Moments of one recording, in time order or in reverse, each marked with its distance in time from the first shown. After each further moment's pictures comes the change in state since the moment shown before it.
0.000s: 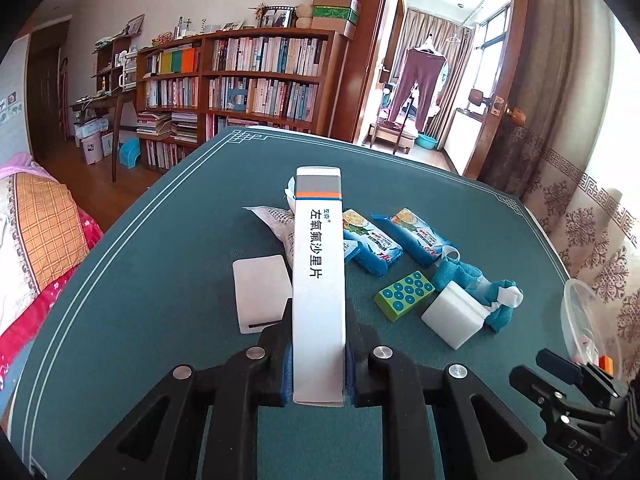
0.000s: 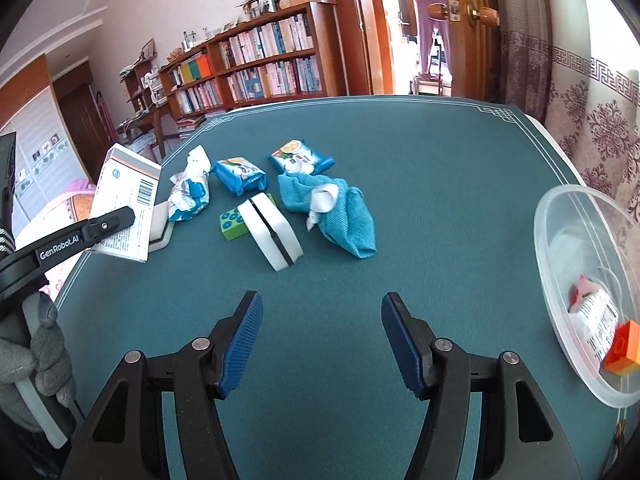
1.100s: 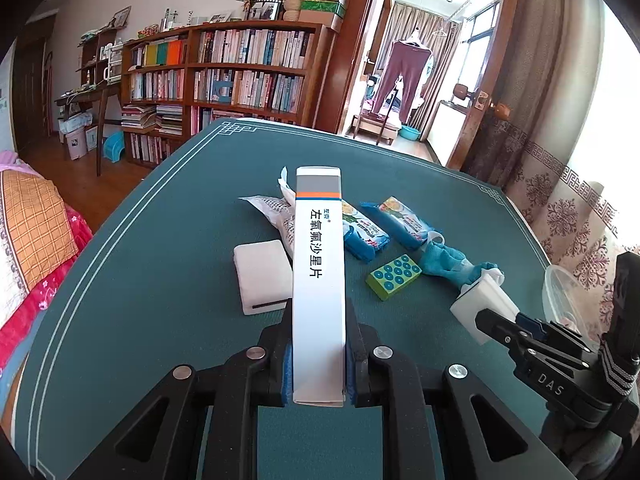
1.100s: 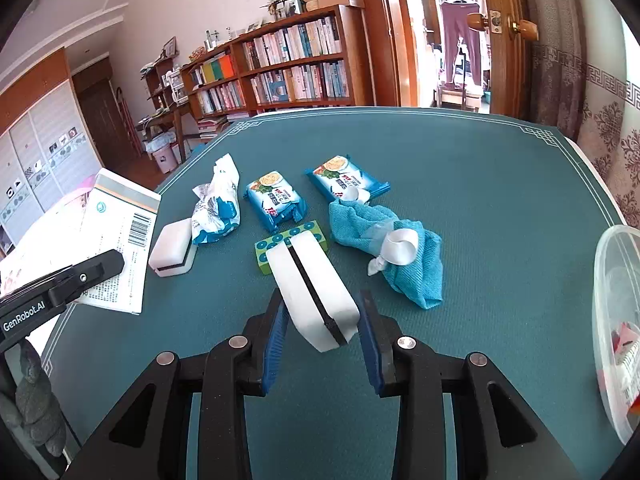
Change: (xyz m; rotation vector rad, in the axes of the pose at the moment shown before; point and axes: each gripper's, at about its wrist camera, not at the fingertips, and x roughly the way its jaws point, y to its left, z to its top) left arm -0.014 0.007 -0.008 0.018 0.038 -0.074; right arm 0.013 0.019 0.015 -0.020 -0.032 0.037
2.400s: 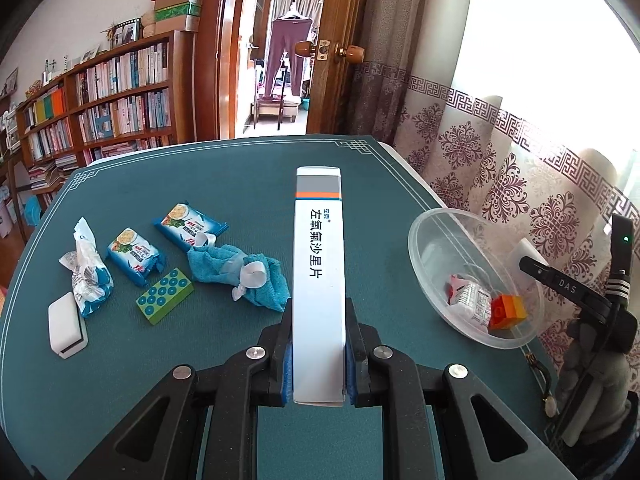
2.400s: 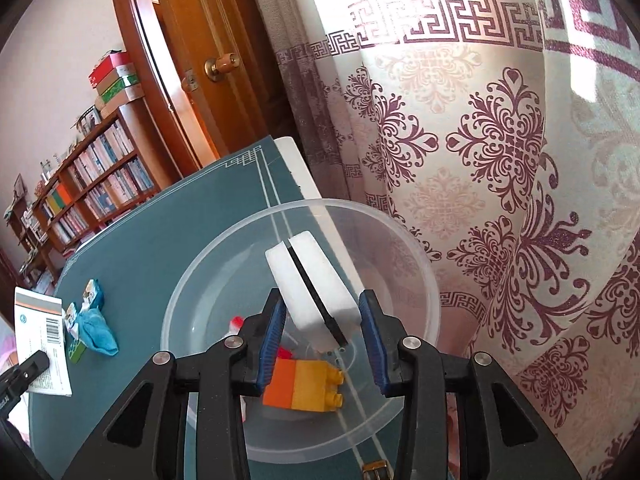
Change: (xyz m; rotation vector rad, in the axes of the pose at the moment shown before) left arm 0.023 -0.196 -0.004 0.299 0.070 -0.211; right arm -0.140 -0.267 -0.046 0.507 -0.160 -0.442
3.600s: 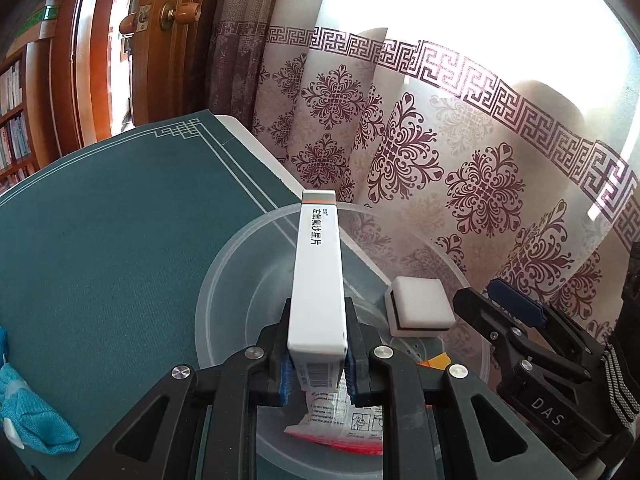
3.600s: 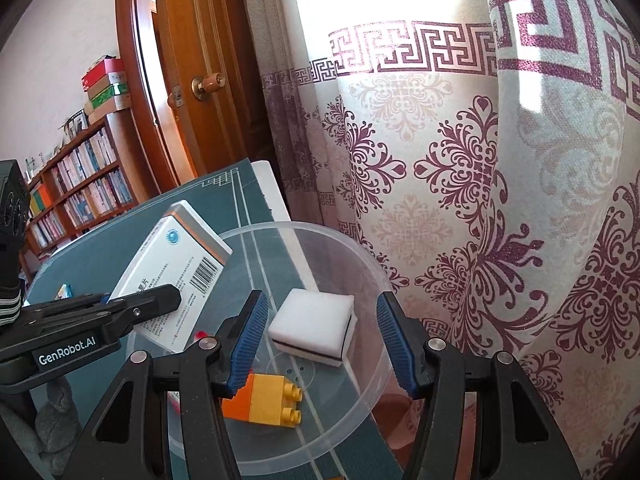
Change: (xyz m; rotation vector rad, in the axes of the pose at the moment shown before) left arm 0.124 -0.130 0.047 0.208 0.125 -0.356; right arm -0.012 -0.002 -0.008 -0.055 -0.113 -0.088
